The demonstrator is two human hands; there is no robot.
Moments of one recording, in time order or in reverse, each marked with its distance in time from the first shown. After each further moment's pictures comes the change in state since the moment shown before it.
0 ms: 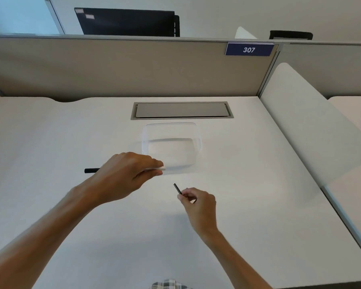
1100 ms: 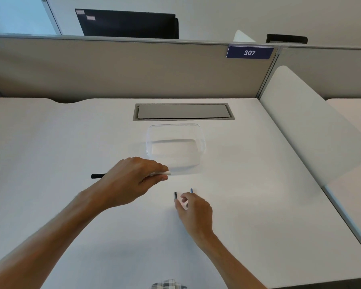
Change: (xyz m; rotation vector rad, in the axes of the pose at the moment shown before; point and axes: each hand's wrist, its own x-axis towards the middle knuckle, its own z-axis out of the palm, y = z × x) left_hand -0.011 -0.004 -0.003 -0.065 -0.056 -0.047; right_hand -0.009 0.010 0.036 -0.387 0.033 -0.115
